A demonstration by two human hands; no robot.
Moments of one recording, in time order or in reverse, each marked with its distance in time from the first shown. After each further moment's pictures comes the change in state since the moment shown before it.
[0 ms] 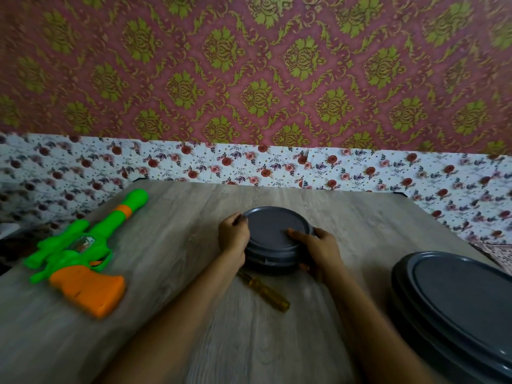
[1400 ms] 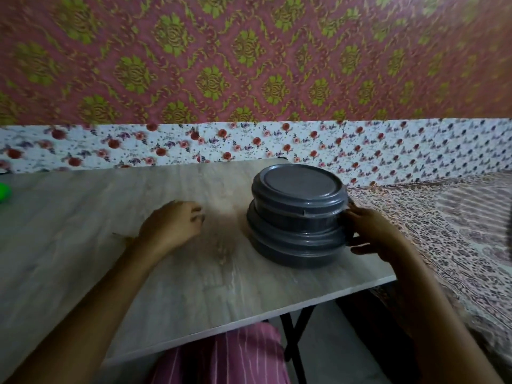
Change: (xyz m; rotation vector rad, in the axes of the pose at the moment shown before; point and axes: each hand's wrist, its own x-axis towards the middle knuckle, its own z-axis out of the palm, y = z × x) left_hand -0.148 0.009 0.028 1.067 -0.424 0.670; right_hand -0.171 -0.005 -0.261 -0.397 0.355 0.098
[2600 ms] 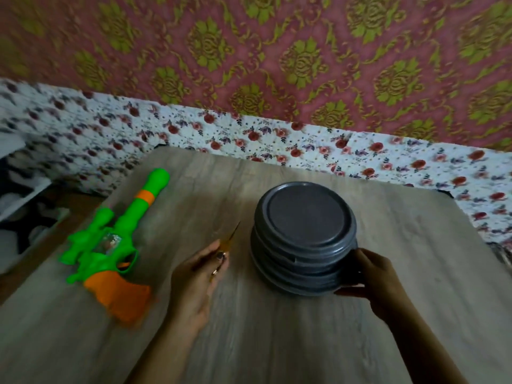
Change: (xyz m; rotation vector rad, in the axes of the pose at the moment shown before) left_hand 0.007 -0.158 -0.074 -1.555 0.488 -0.938; right_hand 0.046 -0.170 0.224 0.163 -0.429 0.045
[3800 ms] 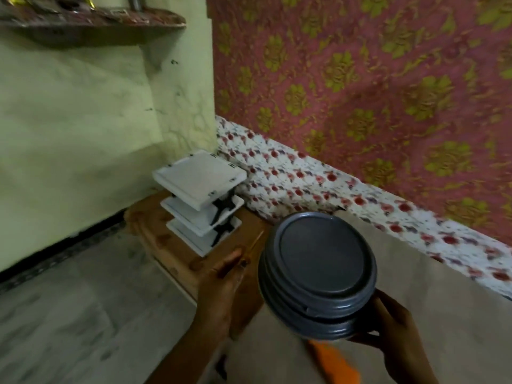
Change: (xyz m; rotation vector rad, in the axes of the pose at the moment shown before) left_hand -0.033 0.268 -0.235 0.039 0.426 0.239; right_hand -0.128 -0.160 0.306 -0.052 -0.437 -0.101
